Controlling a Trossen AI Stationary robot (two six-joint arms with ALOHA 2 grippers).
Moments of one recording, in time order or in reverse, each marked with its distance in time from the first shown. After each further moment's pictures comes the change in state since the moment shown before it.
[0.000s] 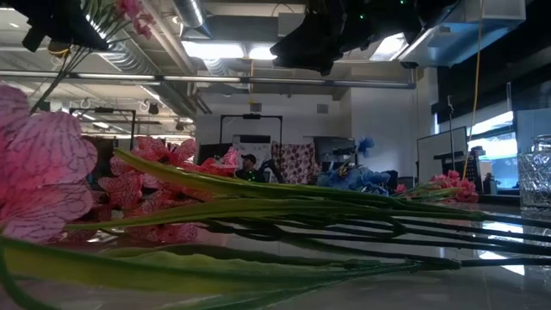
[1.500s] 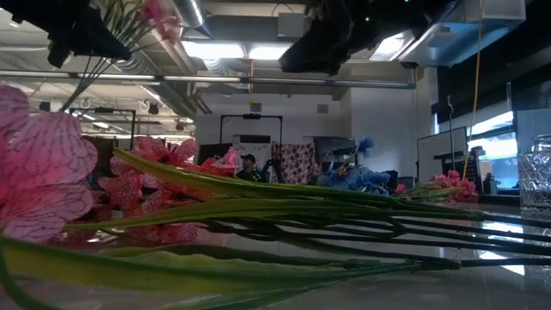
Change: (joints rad) left arm -0.080 0.028 -0.212 0.400 0.032 0.149; right arm 0.000 -0.044 -0.001 -0.089 0.065 -0.043
